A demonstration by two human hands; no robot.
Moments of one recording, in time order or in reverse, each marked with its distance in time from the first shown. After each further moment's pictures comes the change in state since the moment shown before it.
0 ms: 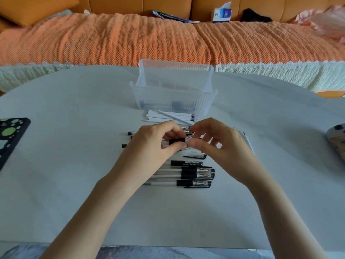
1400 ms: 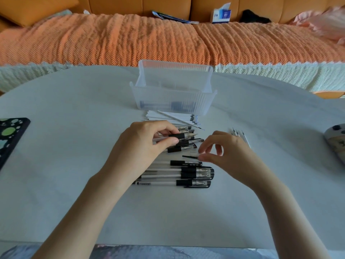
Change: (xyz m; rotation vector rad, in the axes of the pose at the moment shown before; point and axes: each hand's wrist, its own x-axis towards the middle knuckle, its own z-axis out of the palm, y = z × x) left_hand -0.001 -0.003 -0.014 0.144 0.033 -0.077; right_hand -0.007 0.020 -0.011 -0.376 -0.101 0.110
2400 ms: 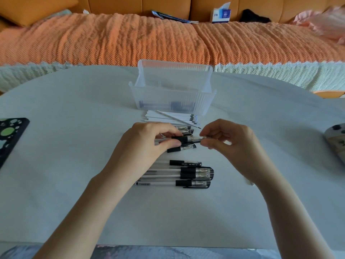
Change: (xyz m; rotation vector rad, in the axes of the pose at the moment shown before) left_hand 0.001 0.003 0.004 -0.075 -0.018 0.007; right_hand 0.001 -0.011 -0.010 0.357 0.157 -0.063
